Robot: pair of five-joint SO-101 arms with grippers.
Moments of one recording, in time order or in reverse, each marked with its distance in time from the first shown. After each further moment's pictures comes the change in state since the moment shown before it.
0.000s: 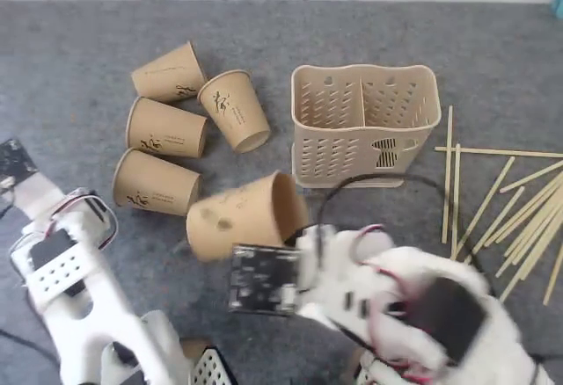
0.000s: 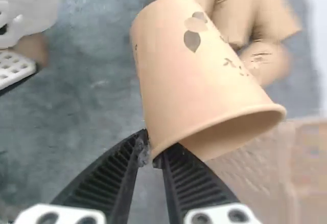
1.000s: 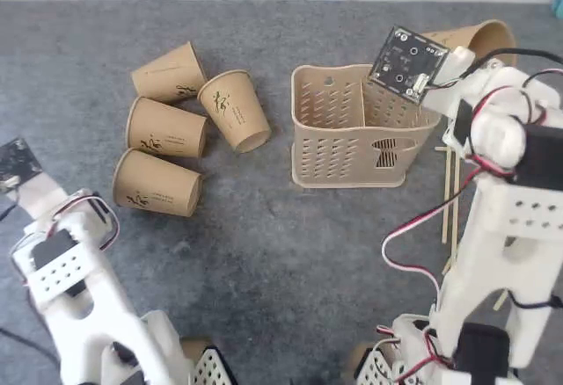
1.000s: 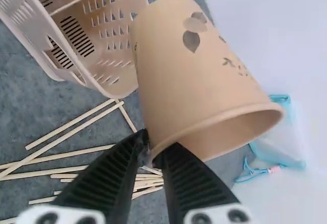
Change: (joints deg) left arm 0.4 0.0 0.5 0.0 -1.7; right arm 57.1 38.1 -39.8 2.8 30.9
